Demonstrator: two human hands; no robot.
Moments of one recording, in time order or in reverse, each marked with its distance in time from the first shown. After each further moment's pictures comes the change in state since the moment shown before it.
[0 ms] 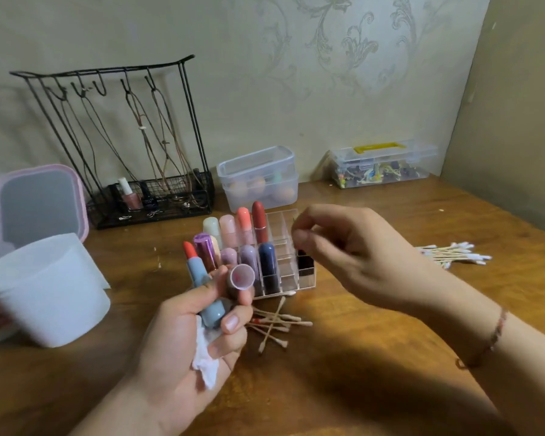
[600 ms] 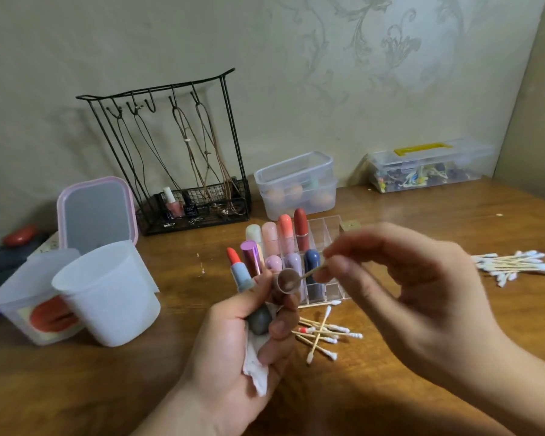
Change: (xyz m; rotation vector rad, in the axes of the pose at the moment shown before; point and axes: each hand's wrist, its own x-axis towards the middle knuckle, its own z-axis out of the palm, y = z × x) left_hand -0.013 0.020 0.026 -0.256 0.114 -0.081; right_hand -0.018 -0.024 0.037 0.258 0.380 -0.240
